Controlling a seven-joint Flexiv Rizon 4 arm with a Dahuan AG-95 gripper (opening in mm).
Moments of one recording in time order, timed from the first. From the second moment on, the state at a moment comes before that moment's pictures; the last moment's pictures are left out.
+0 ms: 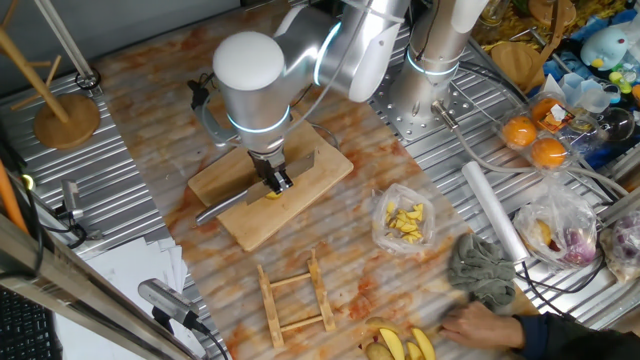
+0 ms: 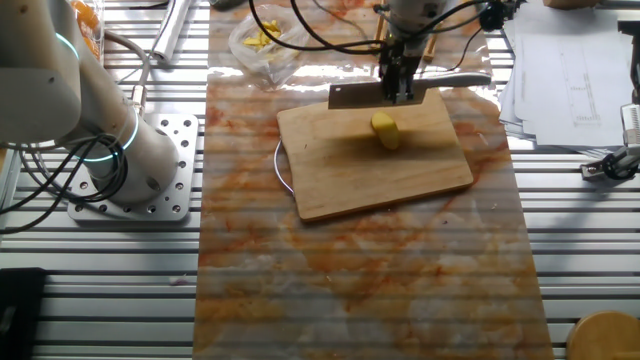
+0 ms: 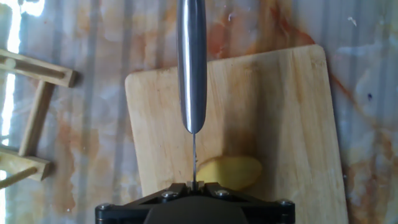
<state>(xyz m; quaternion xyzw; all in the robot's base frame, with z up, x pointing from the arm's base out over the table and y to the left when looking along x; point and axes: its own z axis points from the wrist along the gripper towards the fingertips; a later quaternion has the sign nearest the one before) 0.481 0.100 0.078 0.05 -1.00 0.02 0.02</state>
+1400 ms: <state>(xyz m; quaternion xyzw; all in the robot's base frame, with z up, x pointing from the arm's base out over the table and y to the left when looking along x) 0.478 0.100 0.058 0.05 -1.00 0.02 0.01</state>
